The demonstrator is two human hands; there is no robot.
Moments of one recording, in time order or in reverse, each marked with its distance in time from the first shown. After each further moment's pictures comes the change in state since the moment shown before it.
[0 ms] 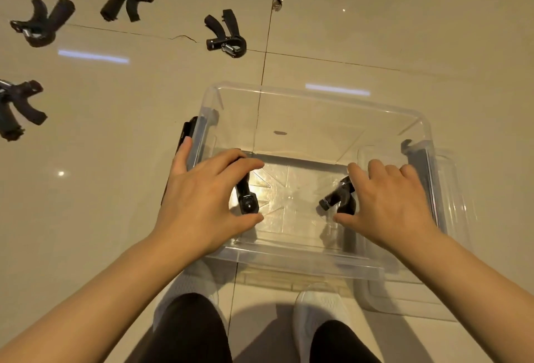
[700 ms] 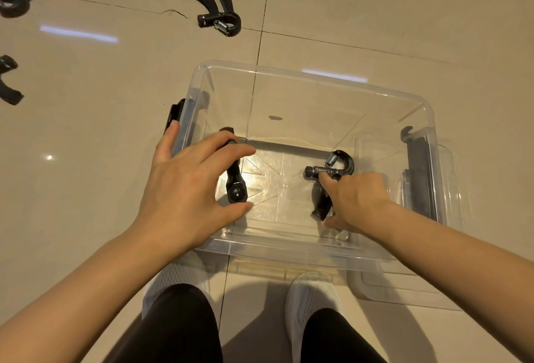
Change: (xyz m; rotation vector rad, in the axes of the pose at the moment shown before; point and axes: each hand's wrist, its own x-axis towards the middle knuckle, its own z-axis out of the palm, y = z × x) left_hand -0.003 -0.001 -0.001 -0.062 -0.016 -0.020; right_hand 0.029 -0.020 0.033 -0.205 -0.381 -0.164
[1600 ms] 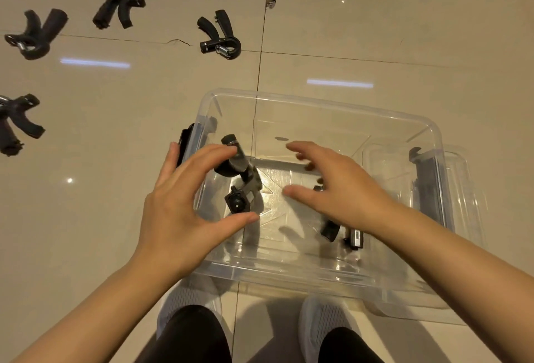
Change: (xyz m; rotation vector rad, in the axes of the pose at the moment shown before) left_hand -0.004 0.003 -0.009 -0.334 0.231 -0.011; right_hand -0.016 0.006 -0.051 1.026 0.464 -0.253
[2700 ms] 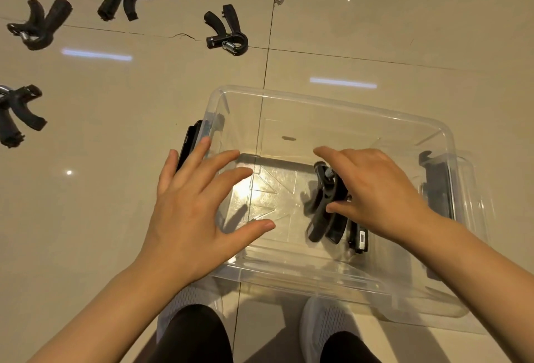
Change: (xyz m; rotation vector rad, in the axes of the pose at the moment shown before) left_hand -0.003 -0.010 0.006 0.241 -0.110 -0.004; right_hand -0.007 0.024 -0.007 -0.552 0.037 -0.104
